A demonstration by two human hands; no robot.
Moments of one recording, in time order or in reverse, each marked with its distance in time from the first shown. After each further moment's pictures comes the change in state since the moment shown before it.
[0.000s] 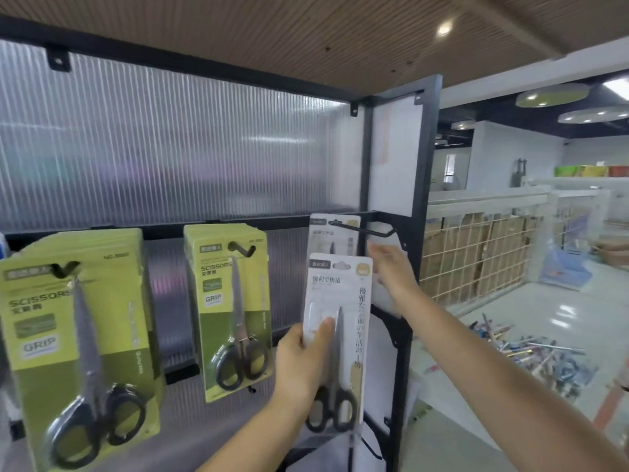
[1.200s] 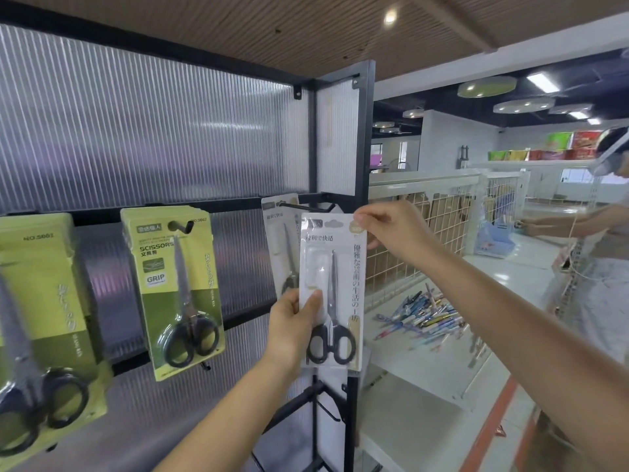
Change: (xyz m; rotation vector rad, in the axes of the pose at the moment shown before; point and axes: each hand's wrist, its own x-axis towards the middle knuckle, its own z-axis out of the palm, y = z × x) left_hand -0.018 0.008 0.043 -0.097 -0.224 -0.007; right_hand -0.061 -0.055 -0.087 -0.539 -0.023 -0.398
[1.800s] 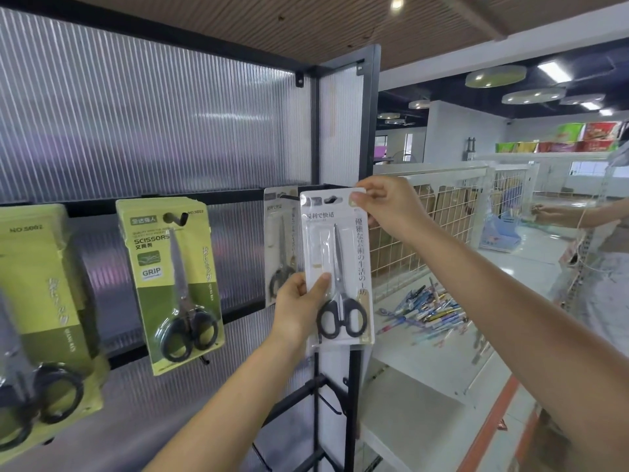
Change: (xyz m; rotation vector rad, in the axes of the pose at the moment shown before) left_hand 0.018 0.001 0.009 0.010 -0.013 0.019; right_hand 0.024 -0.008 0.003 0.106 0.062 0.033
